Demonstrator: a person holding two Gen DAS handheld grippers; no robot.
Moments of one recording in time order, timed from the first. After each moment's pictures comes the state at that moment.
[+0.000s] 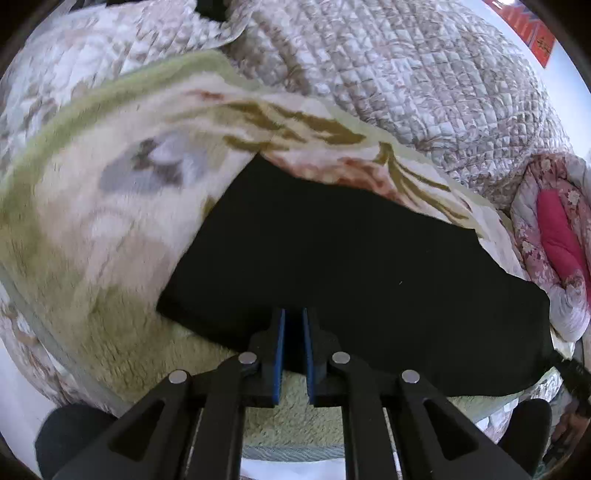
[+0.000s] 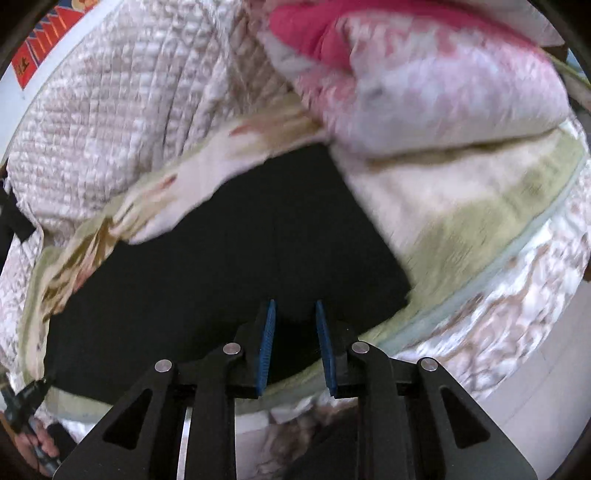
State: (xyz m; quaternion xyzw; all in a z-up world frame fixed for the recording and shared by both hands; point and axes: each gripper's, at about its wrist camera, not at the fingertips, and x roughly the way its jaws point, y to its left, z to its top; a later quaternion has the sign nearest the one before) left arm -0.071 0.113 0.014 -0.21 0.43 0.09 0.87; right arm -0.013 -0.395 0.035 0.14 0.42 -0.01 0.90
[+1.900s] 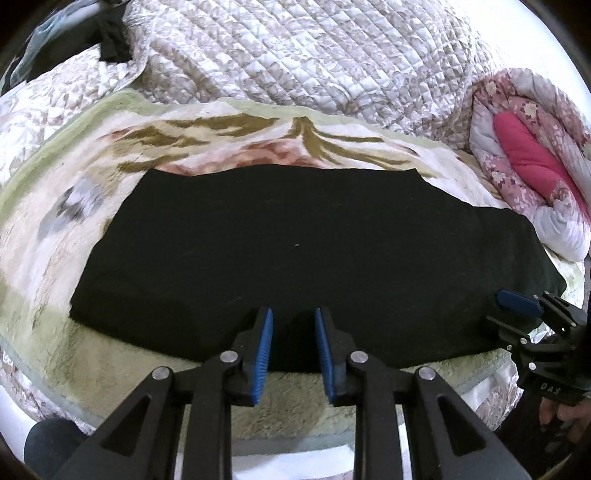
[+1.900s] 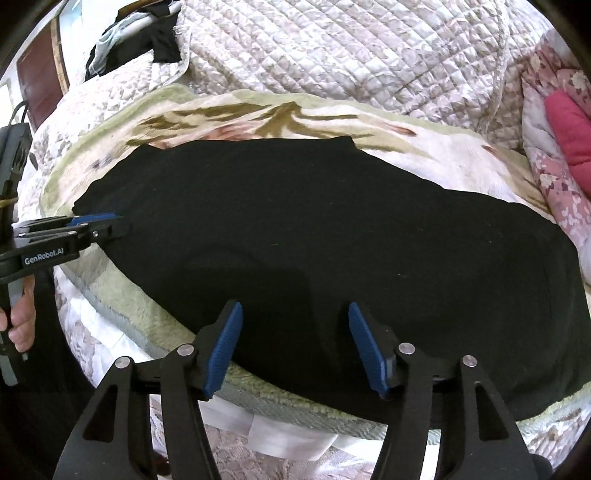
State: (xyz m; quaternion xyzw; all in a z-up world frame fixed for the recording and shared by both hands) left arm -0.074 0.033 0.010 -0.10 0.43 0.03 0.90; right arm -0.035 -0.182 -0.006 -0.11 0.40 0.25 0.87
